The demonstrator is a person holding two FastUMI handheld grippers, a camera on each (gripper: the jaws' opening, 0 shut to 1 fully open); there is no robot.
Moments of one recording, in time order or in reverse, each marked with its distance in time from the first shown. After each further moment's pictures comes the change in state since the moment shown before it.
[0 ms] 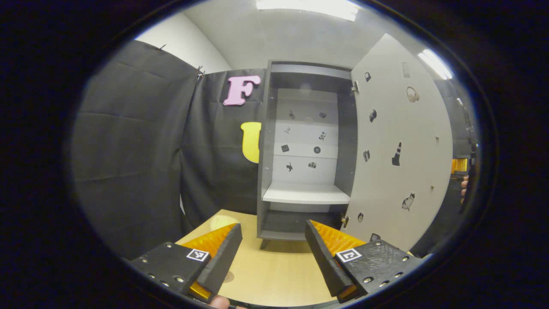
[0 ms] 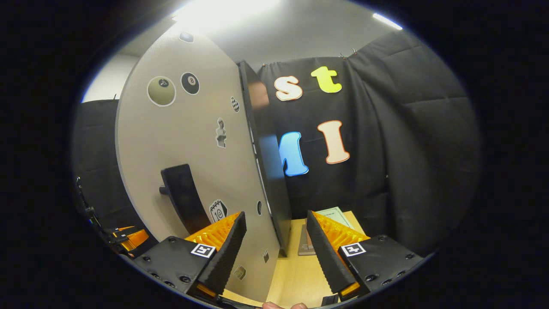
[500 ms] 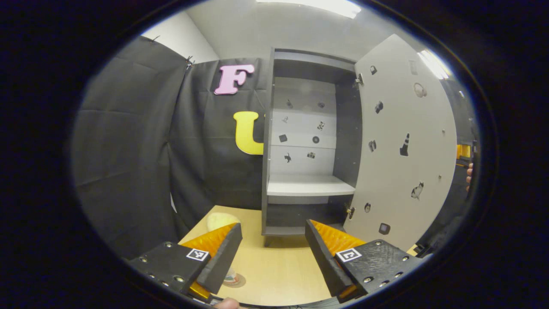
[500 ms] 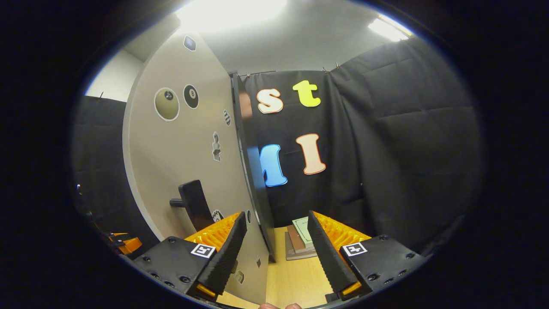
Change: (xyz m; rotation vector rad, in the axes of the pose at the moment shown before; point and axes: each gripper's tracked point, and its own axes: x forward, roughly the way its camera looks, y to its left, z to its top) left arm 0.032 0.061 -0.004 0.017 0.046 -0.097; right arm -0.016 0.025 0.006 0.009 -0.060 -0.180
